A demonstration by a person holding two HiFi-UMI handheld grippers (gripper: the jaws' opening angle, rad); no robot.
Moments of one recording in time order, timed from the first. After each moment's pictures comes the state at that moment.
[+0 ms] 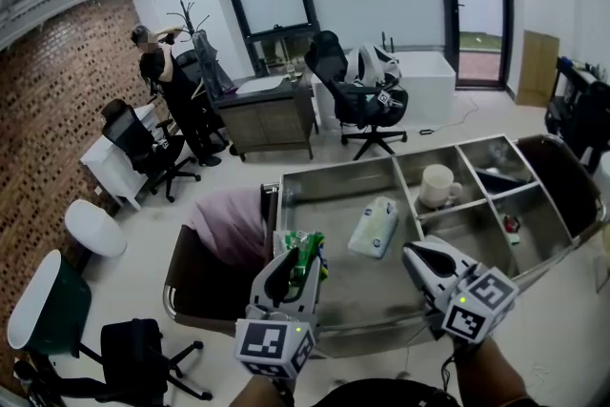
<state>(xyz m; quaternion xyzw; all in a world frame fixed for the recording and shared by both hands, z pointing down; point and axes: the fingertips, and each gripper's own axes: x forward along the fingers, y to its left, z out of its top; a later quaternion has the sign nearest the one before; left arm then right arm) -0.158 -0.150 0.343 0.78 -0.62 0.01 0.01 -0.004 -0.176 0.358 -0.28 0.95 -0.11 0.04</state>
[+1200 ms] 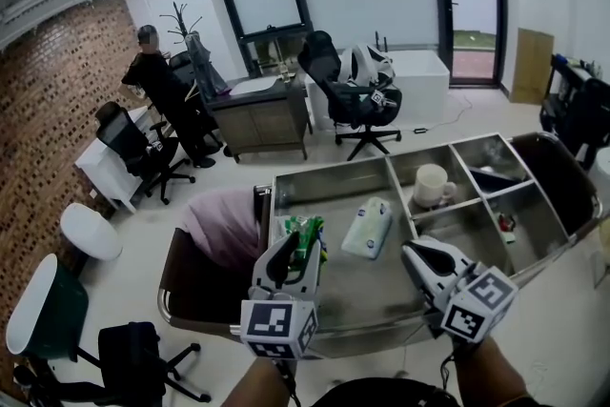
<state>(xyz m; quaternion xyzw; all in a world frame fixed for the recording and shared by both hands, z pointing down) -0.154 -0.188 0.346 0.78 -0.62 0.03 -0.01 0.005 -0.182 0.357 -0.29 0.95 -0.10 0.05</state>
